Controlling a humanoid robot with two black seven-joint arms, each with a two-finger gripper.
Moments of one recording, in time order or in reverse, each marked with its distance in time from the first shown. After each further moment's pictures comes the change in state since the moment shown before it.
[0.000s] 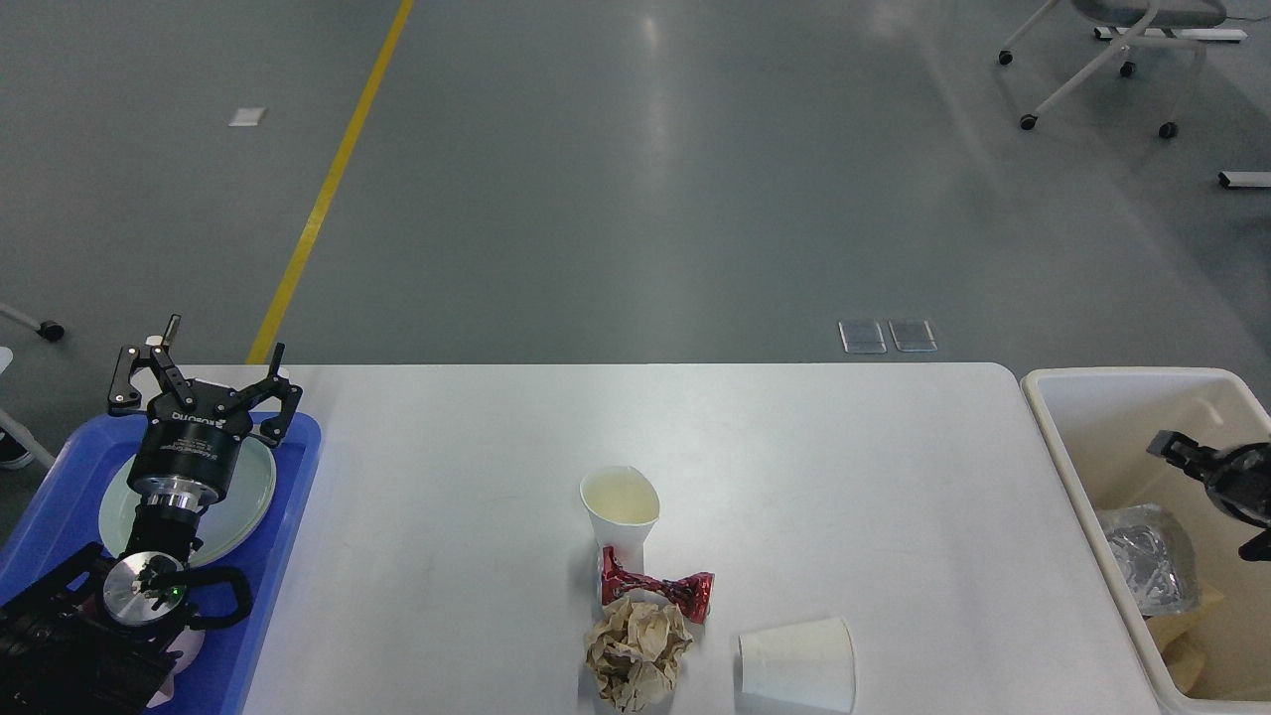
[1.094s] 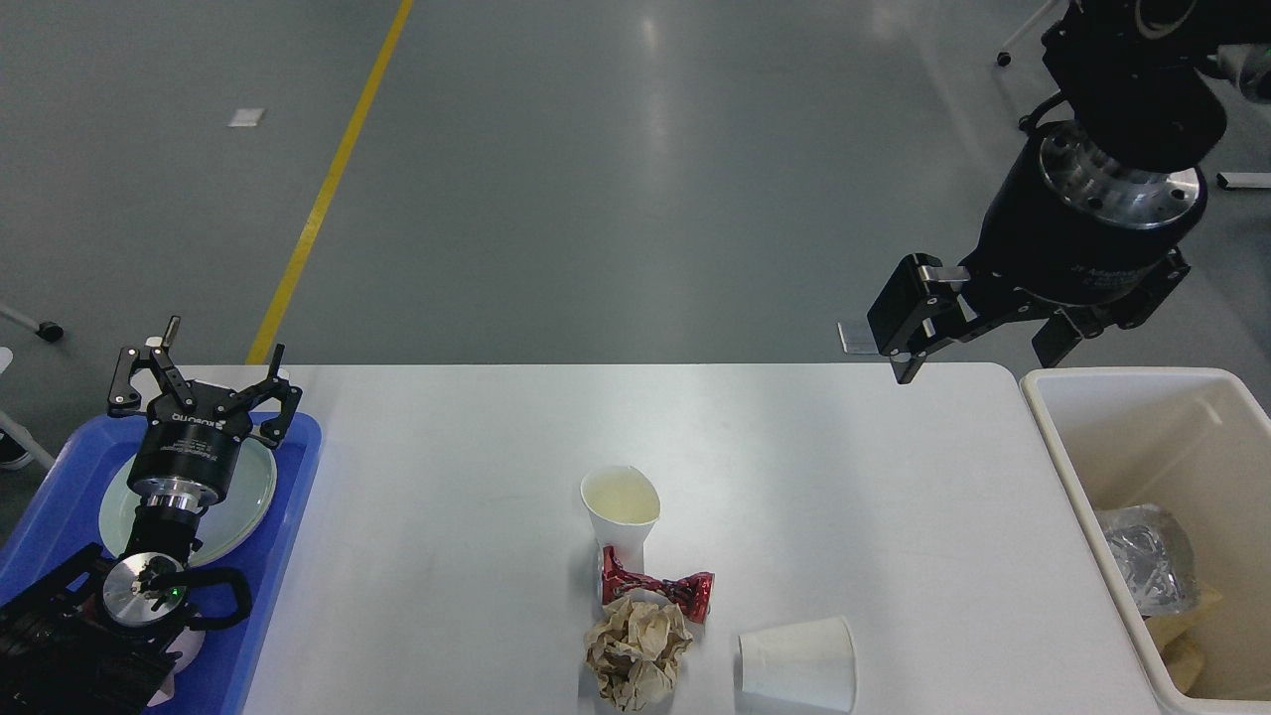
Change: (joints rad) left arm 0.001 0.000 0.002 0.001 0.000 0.000 -0.002; right arm 1.574 0.378 -0.330 1.034 0.179 0.880 0.006
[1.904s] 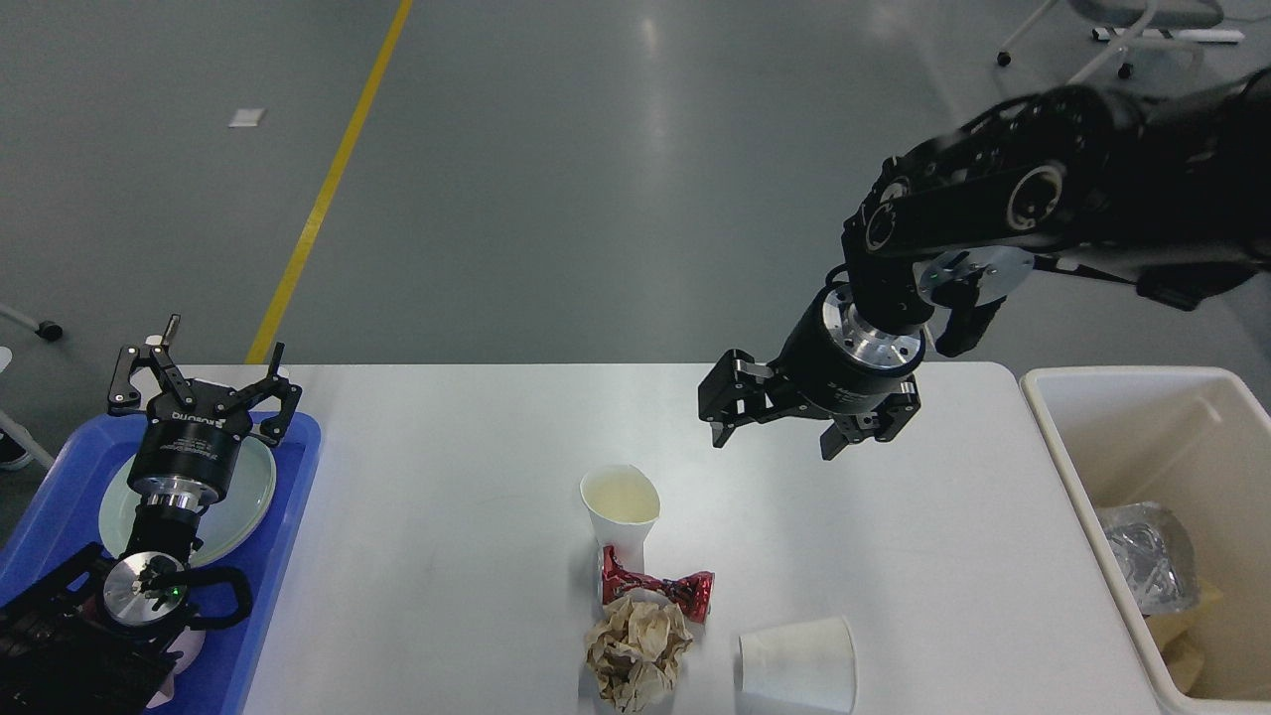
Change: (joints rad) left arm -0.001 0.000 -0.002 -0.001 0.000 0.000 0.002; right arm -0.545 0.128 0.215 -0.212 0.219 -0.334 -0.004
